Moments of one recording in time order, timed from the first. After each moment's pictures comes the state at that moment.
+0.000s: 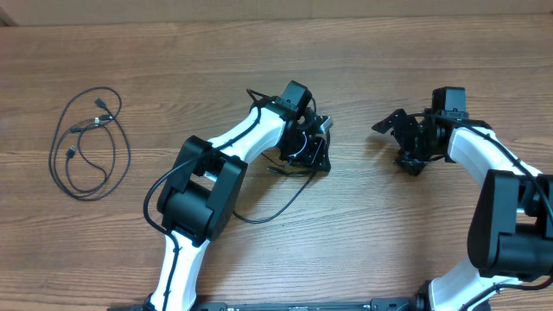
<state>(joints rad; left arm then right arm) -0.54 2.25 1.57 -0.73 0.64 -0.16 -0.11 1.83 1.06 -0.49 -0.42 0.76</state>
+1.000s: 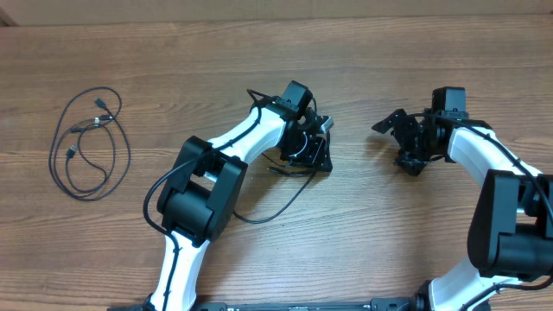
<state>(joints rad) -0.54 2.25 1.57 -0.72 0.65 -0.16 -0.11 1.83 1.06 -0.49 -0.42 0.76</state>
